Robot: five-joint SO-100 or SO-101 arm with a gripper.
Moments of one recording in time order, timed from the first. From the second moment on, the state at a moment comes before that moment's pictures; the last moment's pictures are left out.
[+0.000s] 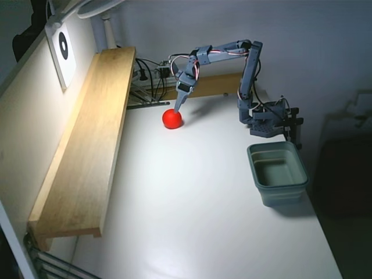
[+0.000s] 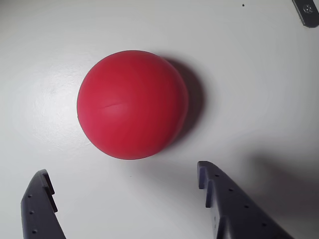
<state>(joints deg) 48.5 102.7 109.7 55.7 -90.1</state>
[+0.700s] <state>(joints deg) 48.5 86.5 96.4 53.6 -90.1</state>
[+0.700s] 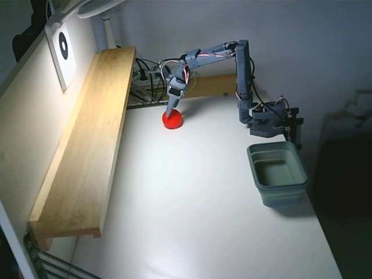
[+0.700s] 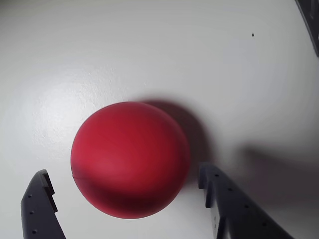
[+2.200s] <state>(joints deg) 48.3 79.8 109.0 31.6 -90.2</state>
